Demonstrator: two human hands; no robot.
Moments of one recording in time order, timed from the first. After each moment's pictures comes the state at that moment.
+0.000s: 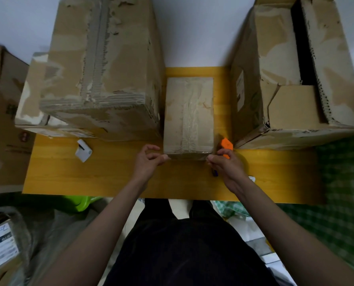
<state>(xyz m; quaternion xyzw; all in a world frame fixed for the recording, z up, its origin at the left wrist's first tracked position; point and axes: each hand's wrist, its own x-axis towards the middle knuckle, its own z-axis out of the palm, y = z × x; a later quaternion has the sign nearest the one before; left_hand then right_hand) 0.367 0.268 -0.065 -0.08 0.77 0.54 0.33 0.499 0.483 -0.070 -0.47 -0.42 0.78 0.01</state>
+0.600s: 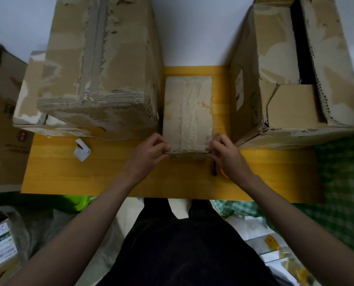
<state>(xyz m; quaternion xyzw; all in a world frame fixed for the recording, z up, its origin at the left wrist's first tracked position) 0.340 0.265 -0.066 0.47 0.84 0.25 0.07 0.496 0.512 -0.083 -0.06 -0.95 0.30 0.09</state>
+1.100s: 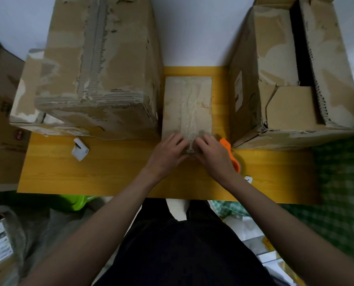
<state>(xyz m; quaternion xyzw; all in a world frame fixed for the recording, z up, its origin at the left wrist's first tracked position) 0.364 0.322 -0.069 0.51 0.84 0.19 0.06 0.469 0.479 -0.075 -0.05 -0.97 0.22 0.05</state>
